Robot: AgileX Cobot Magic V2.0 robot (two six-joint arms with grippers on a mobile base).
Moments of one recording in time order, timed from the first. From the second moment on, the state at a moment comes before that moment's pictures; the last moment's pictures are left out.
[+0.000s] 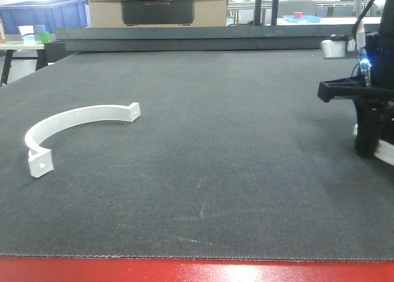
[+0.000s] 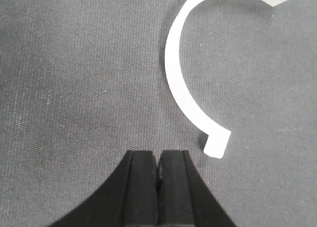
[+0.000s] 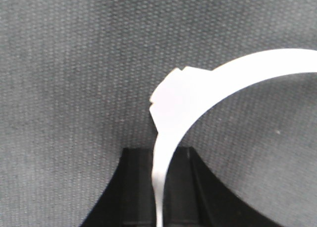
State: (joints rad) left arm -0.02 1.27 -0.94 -0.19 0.83 0.00; right arm 0.06 1.80 -1.25 0.10 1.00 0.03
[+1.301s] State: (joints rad) left arm -0.16 1.93 -1.51 0.01 1.08 -0.05; right arm 0.14 1.58 -1.24 -0.05 1.02 0.33
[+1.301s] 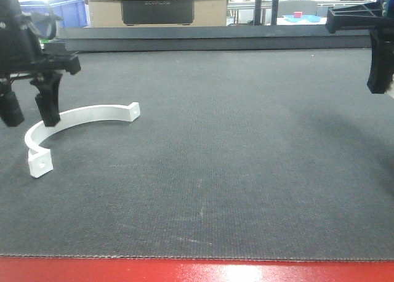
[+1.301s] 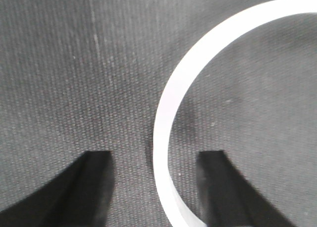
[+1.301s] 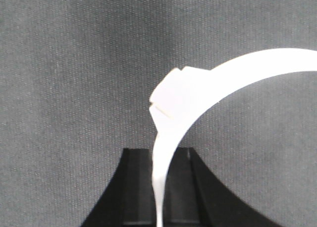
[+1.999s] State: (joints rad) left arm -0.16 1.97 -1.51 -0.01 1.04 -0.05; right arm 0.14 1.58 -1.24 -0.05 0.97 0.31
